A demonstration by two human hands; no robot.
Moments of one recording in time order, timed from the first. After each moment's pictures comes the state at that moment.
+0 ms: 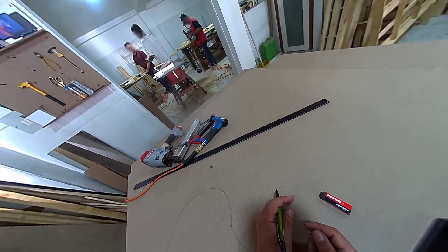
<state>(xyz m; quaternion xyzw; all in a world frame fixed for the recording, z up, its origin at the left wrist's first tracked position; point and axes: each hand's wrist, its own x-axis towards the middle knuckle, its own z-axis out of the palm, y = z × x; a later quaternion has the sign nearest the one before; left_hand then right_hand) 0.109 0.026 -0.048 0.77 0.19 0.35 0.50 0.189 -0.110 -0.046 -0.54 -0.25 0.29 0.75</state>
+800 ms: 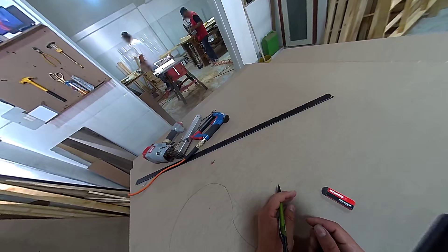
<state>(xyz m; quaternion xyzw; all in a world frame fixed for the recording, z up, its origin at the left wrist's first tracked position) 0.109 0.027 -0.050 0.77 0.19 0.35 0.50 0.188 -0.111 -0.042 -0.54 -0.25 0.29 0.75</state>
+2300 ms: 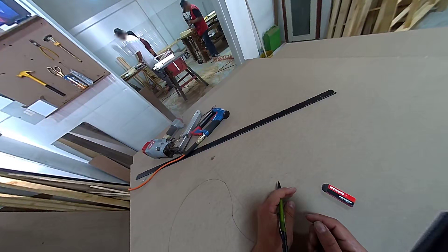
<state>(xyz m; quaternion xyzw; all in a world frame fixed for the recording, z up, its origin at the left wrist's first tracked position) 0.109 0.026 -0.050 0.77 0.20 0.35 0.49 0.188 -0.112 -0.042 -0.54 -0.24 0.29 0.75</state>
